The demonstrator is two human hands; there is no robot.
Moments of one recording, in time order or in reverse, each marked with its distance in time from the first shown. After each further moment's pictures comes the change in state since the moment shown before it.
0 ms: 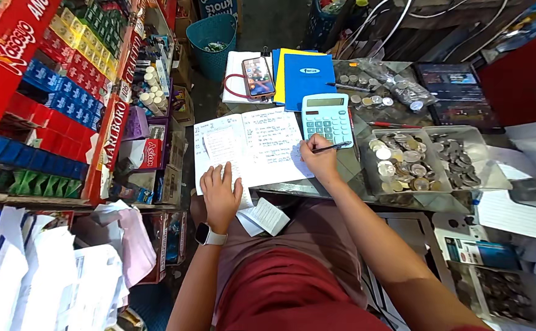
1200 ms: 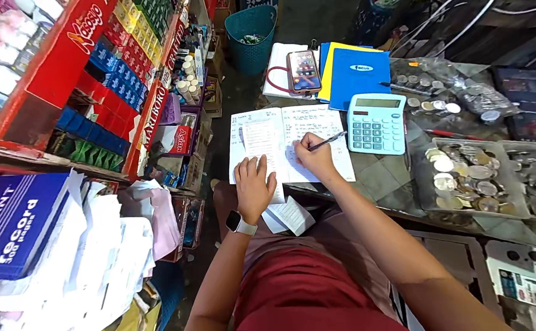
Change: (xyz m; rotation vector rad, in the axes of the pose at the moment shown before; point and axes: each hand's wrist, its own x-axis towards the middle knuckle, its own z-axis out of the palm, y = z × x) left_hand 0.002 0.007 -0.001 -0.040 -0.021 -0.032; right_hand 0.001 -0.043 0.083 0.113 -0.269 0.103
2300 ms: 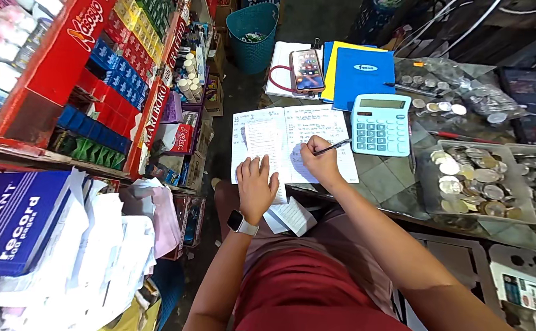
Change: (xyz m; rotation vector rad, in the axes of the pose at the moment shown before) left_hand -0.001 -0.002 0.002 0.015 0.011 0.008; right_hand -0.006 0.012 -0.001 -0.129 0.035 -0.159
